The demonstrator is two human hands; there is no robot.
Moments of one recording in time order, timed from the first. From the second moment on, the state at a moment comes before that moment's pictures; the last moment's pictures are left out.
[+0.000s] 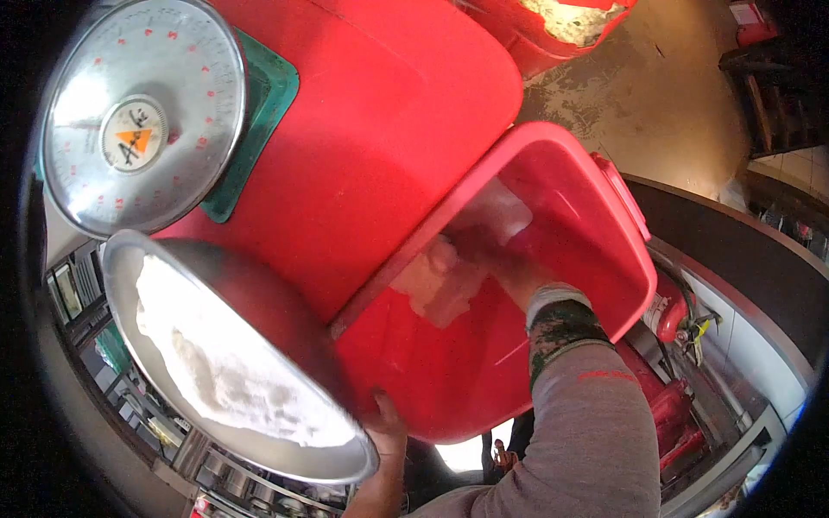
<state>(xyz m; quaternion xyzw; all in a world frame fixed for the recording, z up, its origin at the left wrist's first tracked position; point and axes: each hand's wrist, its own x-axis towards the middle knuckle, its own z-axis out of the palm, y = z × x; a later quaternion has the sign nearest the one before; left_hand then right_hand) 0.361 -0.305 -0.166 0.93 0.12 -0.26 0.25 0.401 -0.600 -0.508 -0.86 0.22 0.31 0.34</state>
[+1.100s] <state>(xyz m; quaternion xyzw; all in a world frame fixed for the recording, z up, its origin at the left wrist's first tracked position) 0.447 -0.199 0.018 0.65 0.20 -0.22 0.70 0.440 -0.681 0.158 -0.94 0.07 0.31 0.10</state>
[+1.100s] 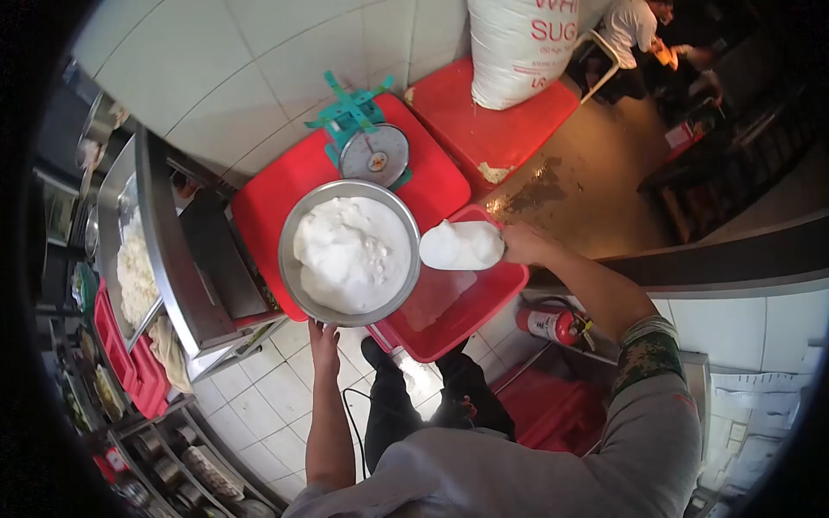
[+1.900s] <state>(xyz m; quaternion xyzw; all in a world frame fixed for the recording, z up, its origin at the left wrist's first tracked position) 0.438 -0.218 0.027 0.65 0.20 -0.16 0.71 0.624 -0.449 0.310 -0.85 -0.05 0.45 -0.29</state>
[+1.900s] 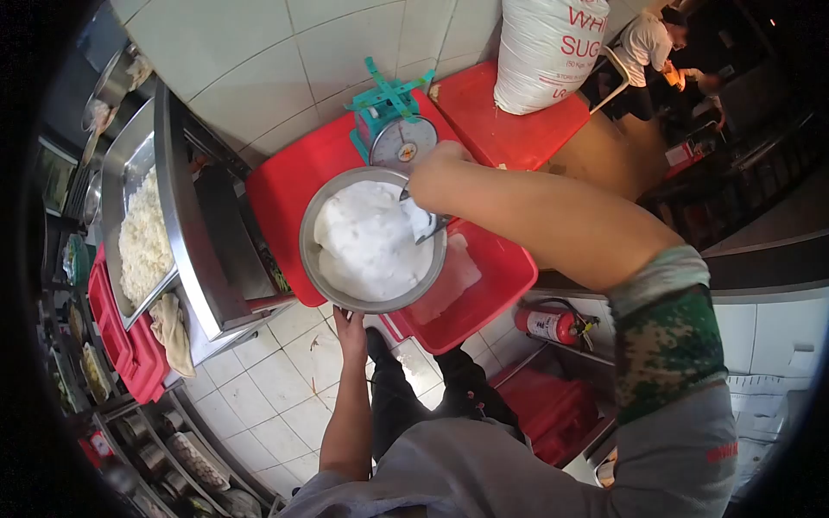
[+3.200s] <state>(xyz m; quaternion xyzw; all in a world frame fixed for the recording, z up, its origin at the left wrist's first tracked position) 0.385 -0.352 -0.147 0.94 0.14 -0.11 0.30 0.408 -0.593 -0.511 -0.89 0.06 0.38 0.25</state>
